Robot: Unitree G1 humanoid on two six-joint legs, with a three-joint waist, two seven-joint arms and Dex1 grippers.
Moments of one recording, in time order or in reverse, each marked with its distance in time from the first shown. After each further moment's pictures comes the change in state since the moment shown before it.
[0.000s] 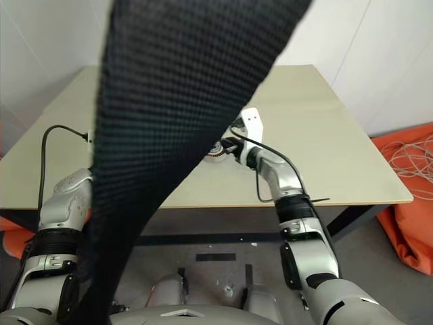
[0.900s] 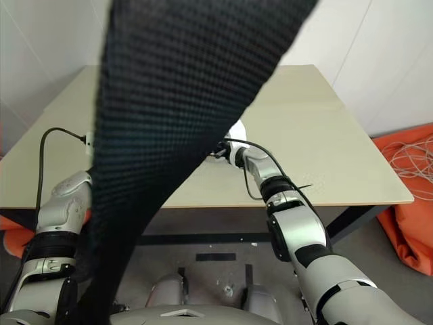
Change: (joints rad) left arm 0.025 0.006 0.008 -0.017 0.000 0.000 0.004; right arm -0.233 0.009 0.017 0.599 -0.130 -0.332 0.020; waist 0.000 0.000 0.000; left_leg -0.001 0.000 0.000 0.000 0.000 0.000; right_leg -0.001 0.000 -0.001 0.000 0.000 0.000
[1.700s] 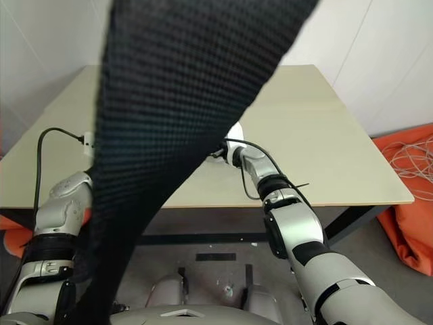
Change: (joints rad) left arm 0.026 0.005 0.002 -0.038 -0.001 0.008 0.019; right arm -0.030 0.023 -0.002 0.063 -0.026 -0.039 -0.001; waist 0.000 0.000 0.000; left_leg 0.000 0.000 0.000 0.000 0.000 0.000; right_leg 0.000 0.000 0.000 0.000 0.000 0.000
